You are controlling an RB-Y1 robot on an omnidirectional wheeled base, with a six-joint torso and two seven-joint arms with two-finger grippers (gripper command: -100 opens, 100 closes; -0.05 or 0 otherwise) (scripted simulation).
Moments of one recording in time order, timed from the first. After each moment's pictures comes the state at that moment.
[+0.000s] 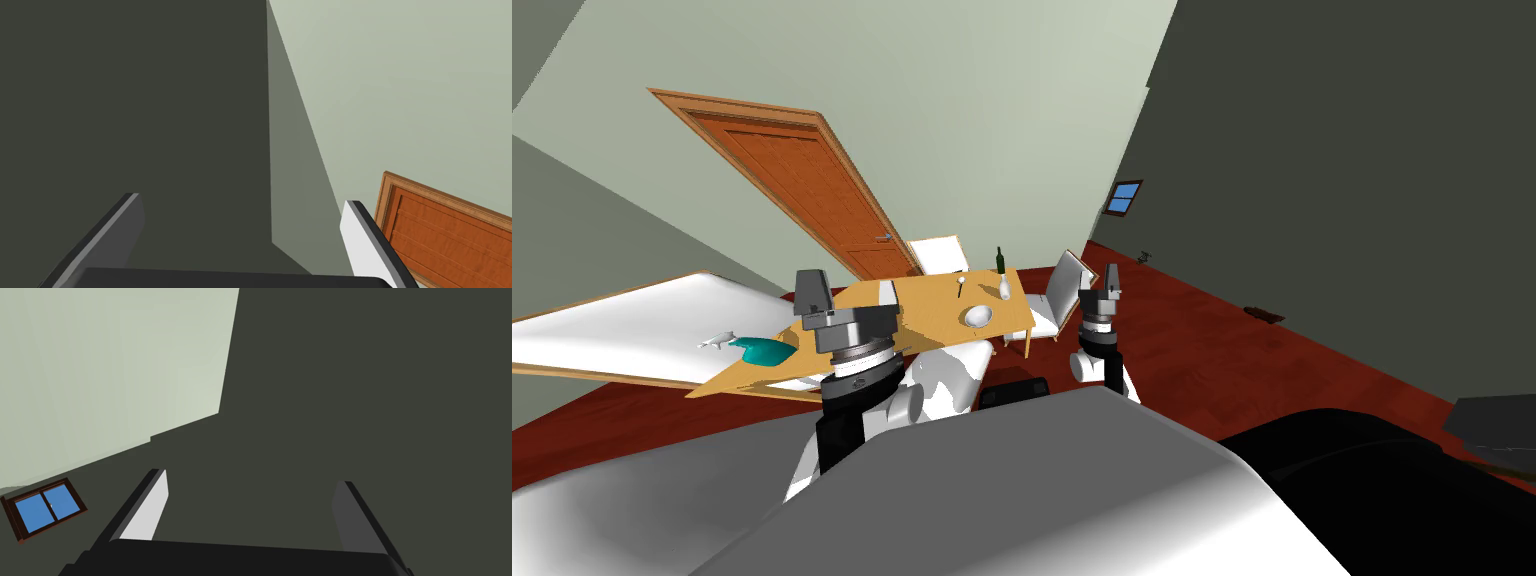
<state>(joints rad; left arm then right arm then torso) 0.53 -0.04 0.02 -2.39 -0.12 -0.52 0.14 0.46 0.00 0.07 -2.24 -0.04 -0.63 0.05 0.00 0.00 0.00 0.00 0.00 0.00</state>
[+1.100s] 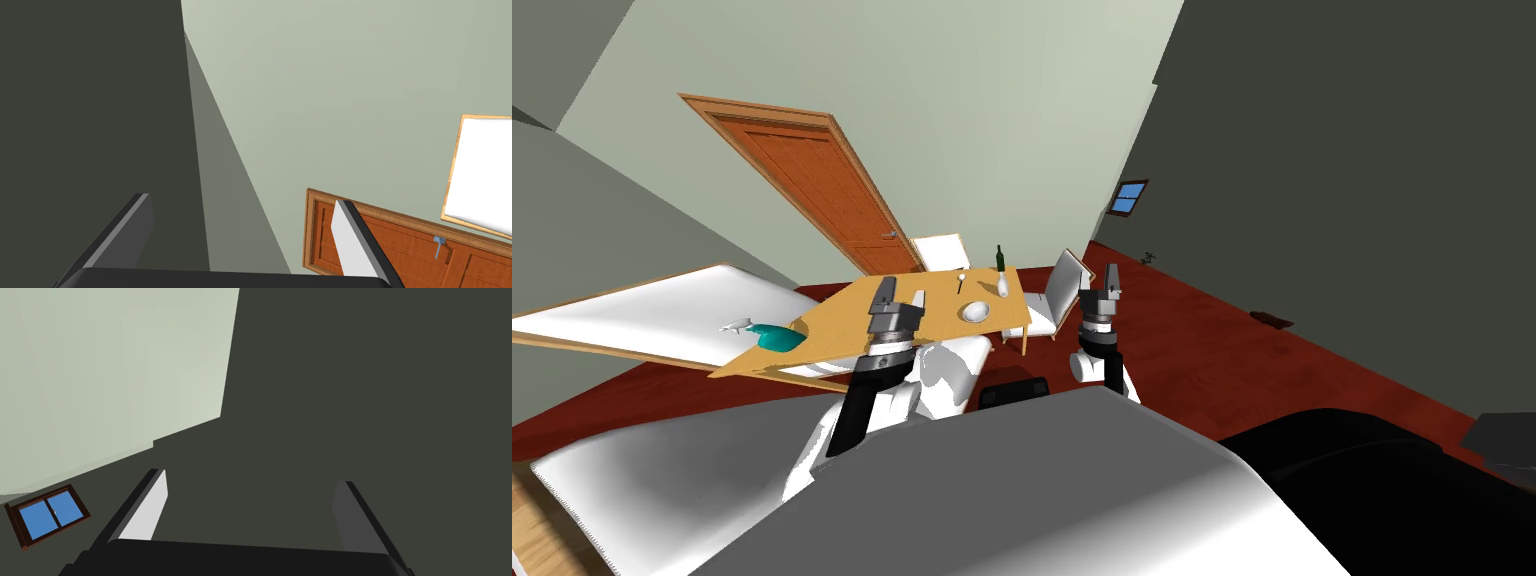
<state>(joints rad) 0.46 0.15 0.01 -2.27 -0.08 -0.30 0.20 0.46 0.00 0.07 -2.24 -0.04 -0.63 0.05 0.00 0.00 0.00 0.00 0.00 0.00</state>
